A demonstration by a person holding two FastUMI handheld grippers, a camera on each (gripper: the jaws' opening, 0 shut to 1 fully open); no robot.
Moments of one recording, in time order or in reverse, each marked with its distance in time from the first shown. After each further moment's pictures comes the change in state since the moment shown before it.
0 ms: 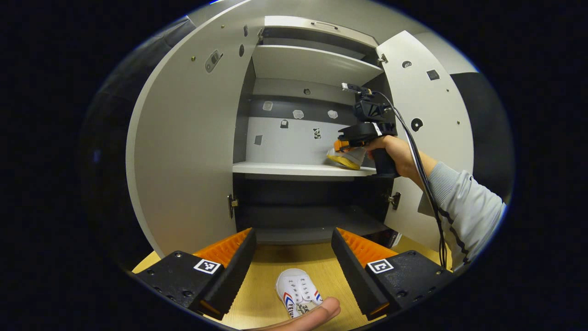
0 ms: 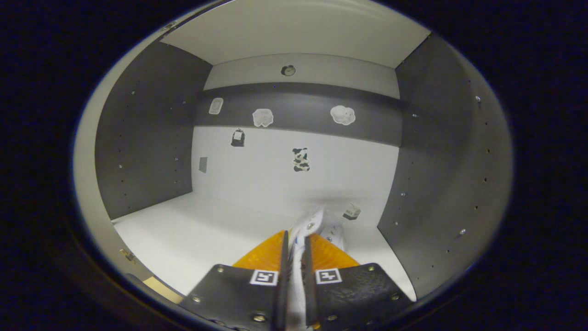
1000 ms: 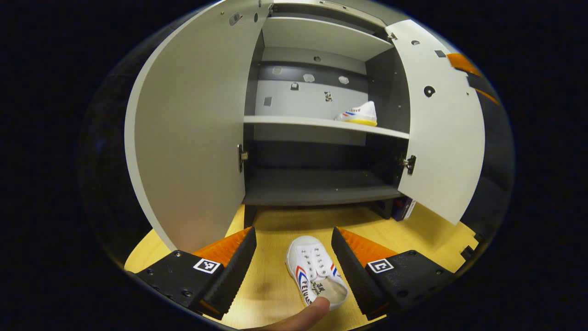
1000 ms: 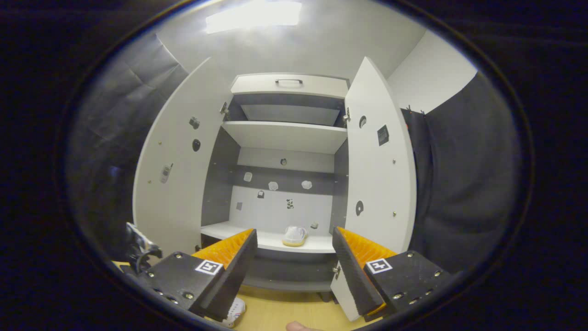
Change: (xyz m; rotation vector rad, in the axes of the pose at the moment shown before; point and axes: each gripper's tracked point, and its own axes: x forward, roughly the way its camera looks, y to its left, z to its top) left arm -0.007 0.030 -0.103 -0.010 0.238 0.049; right arm -0.423 0.035 -0.011 0.027 -0.380 -0.153
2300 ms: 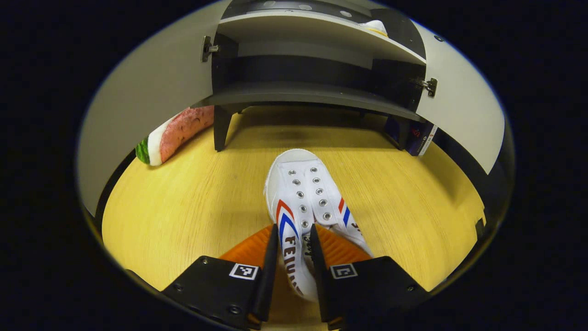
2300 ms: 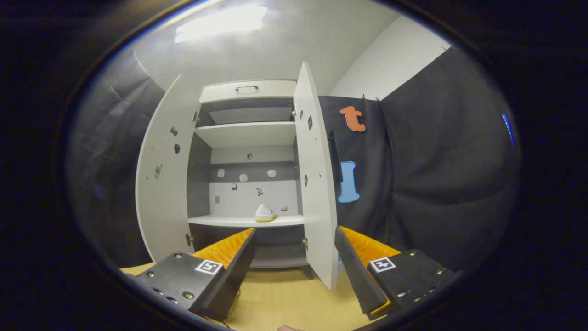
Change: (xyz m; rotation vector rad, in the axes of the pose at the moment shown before) left arm 0.047 -0.020 -0.136 0.022 0.393 -0.013; right arm -0.098 -0.070 -0.045 0.113 0.013 -0.171
